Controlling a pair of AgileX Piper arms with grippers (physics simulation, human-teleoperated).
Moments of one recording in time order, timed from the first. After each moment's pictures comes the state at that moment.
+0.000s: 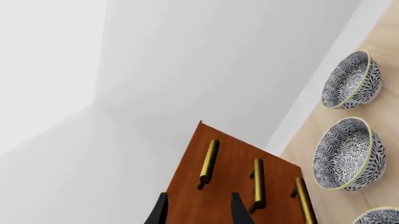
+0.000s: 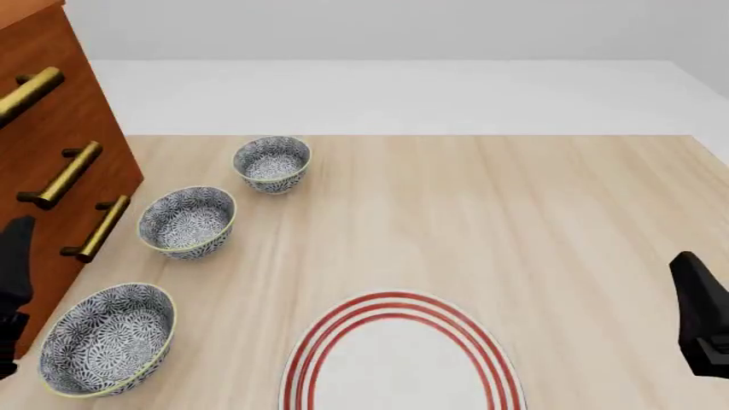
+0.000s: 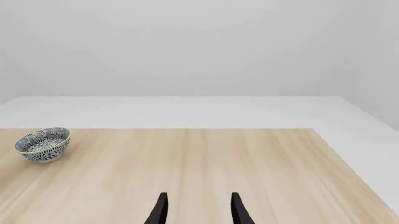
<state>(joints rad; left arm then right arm) 0.00 0.25 -0.07 -0.33 1.22 0.00 0.01 0.00 0.00 0.00</state>
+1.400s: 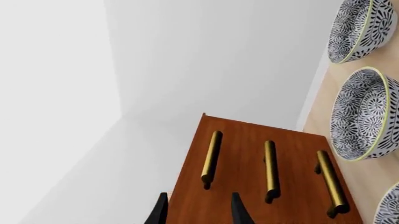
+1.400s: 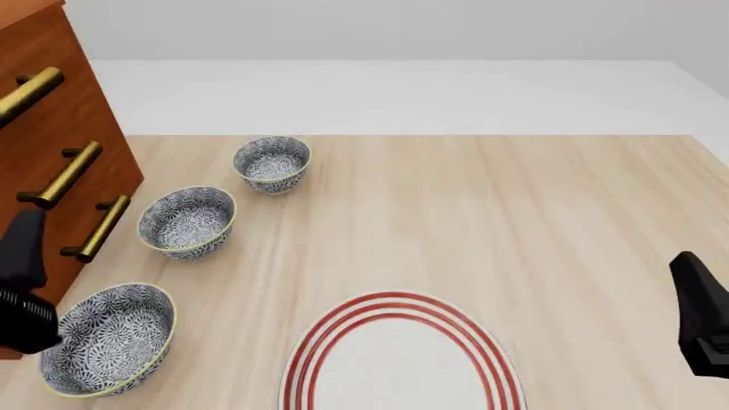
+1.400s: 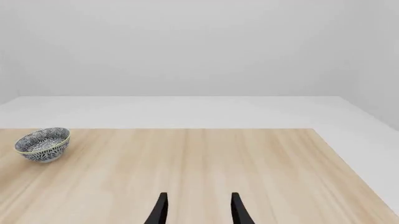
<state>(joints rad) 0.05 0.58 -0.02 -0.68 1.50 0.00 0.01 0.00 0.00 0.00</state>
